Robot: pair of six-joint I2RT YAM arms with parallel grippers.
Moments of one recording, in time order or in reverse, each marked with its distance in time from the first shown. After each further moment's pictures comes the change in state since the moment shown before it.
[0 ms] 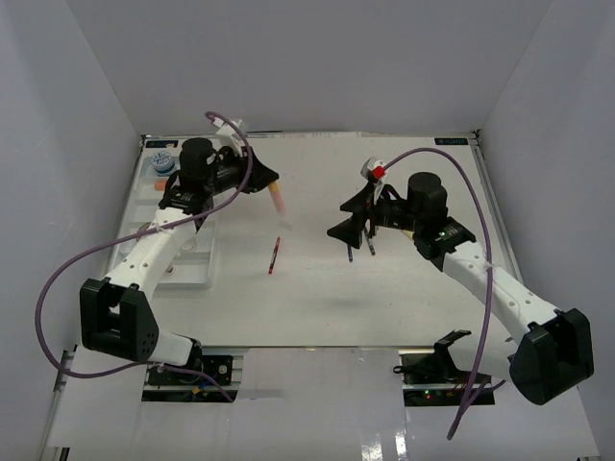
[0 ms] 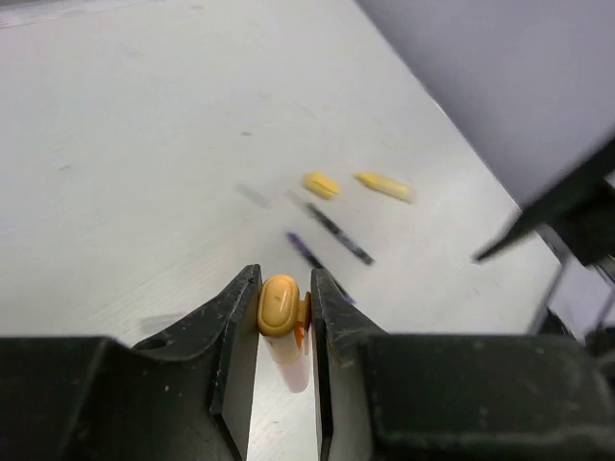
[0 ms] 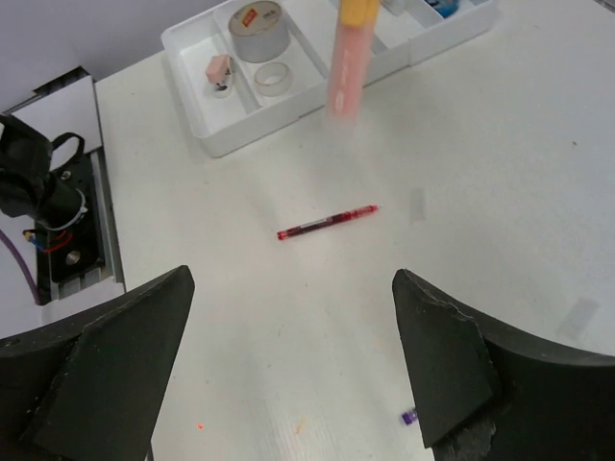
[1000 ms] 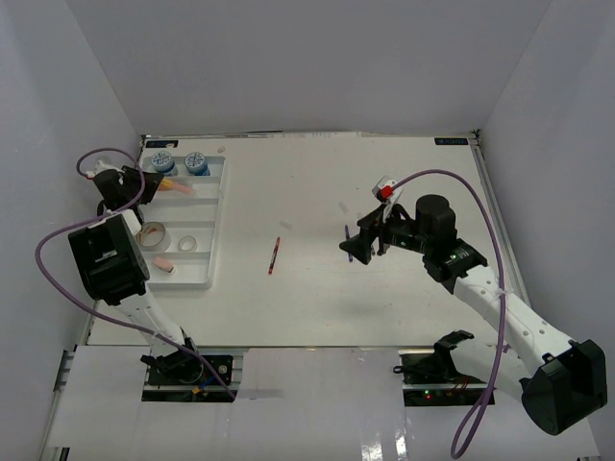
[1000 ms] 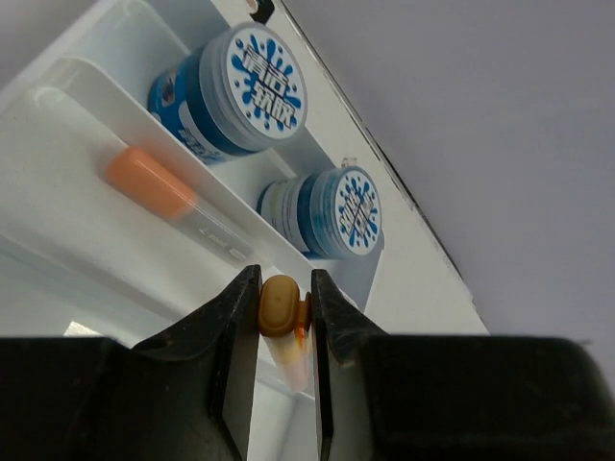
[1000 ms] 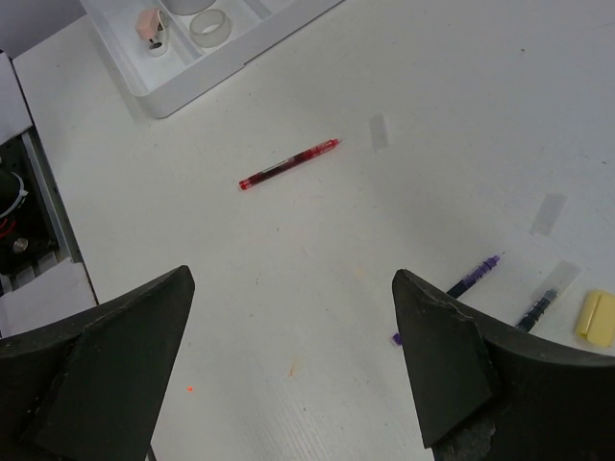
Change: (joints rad) left arm 0.732 0.437 -0.126 0.485 -0.216 -0.527; right arm -0.001 -0.196 -0.167 -0.108 0.212 -0.023
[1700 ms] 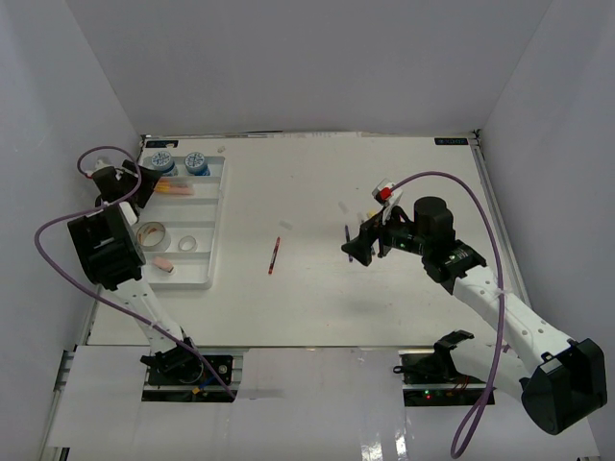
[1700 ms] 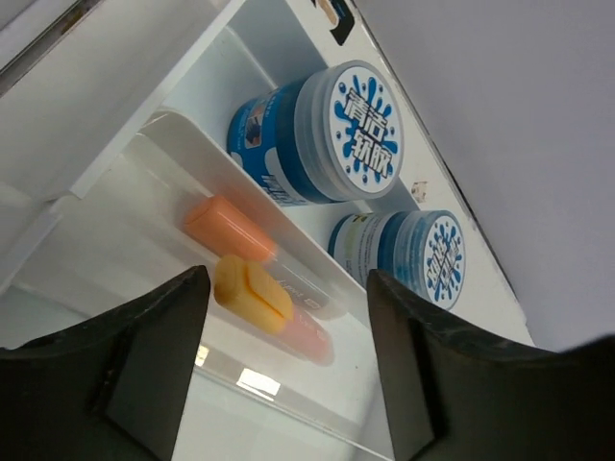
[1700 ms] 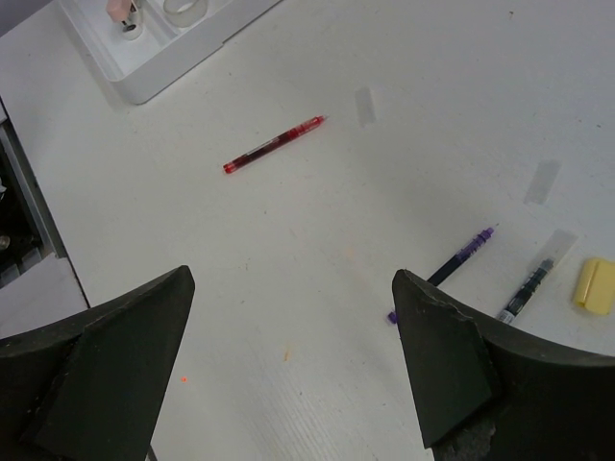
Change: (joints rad) left arm 0.033 0.192 0.177 -0.071 -0.020 0.062; right arm 0.000 0.002 -0.013 -0.028 0.038 -0.001
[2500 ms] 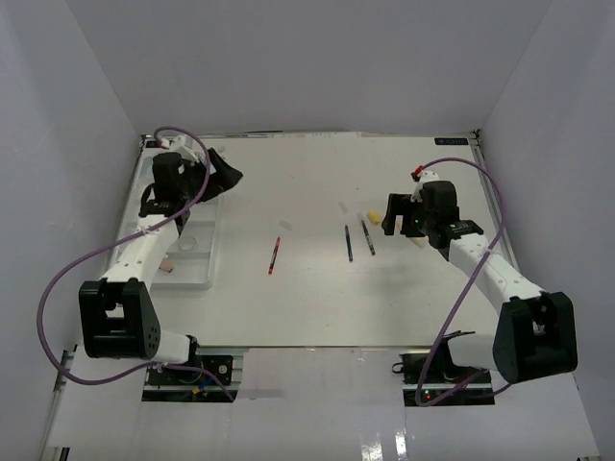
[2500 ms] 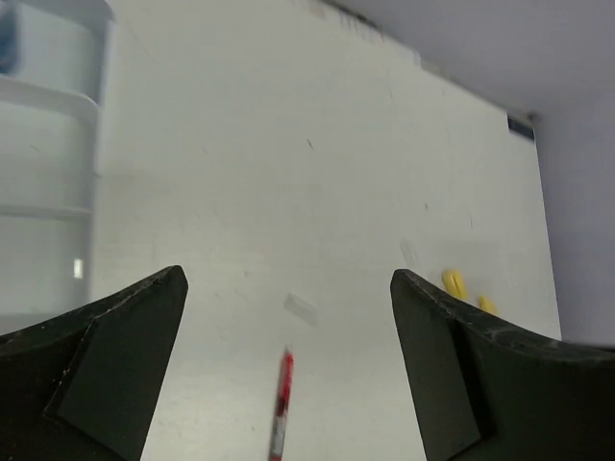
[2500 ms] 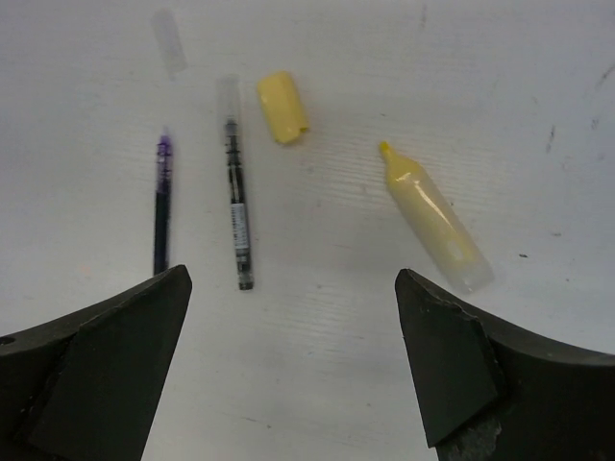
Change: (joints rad) left arm -0.425 -0.621 -0.185 -0.387 -0.060 0.208; right arm -0.220 0.241 0.094 -0.169 0.451 0.164
